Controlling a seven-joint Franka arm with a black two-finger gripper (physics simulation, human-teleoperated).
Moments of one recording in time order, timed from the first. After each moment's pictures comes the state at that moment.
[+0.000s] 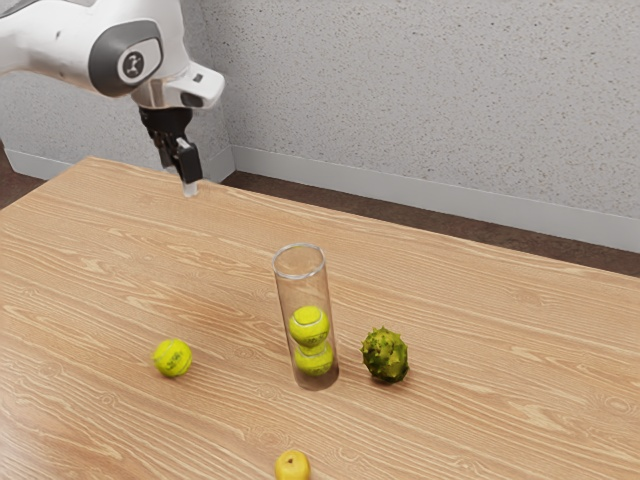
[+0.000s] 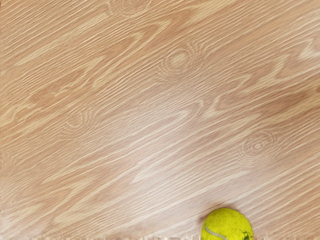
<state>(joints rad) 0.26 0.04 -0.24 -1.69 0.18 1.79 0.46</state>
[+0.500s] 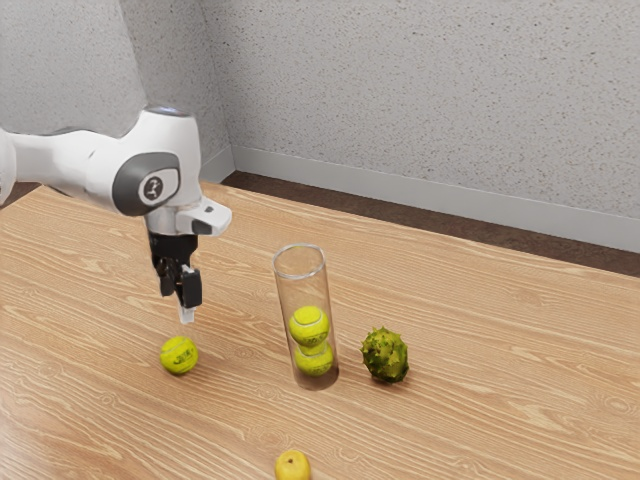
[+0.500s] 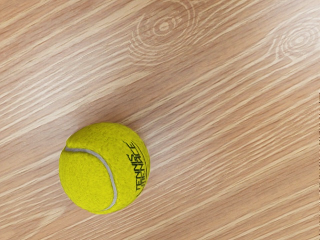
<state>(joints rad) 0.23 0.02 -0.21 -2.11 0.09 1.91 0.45</state>
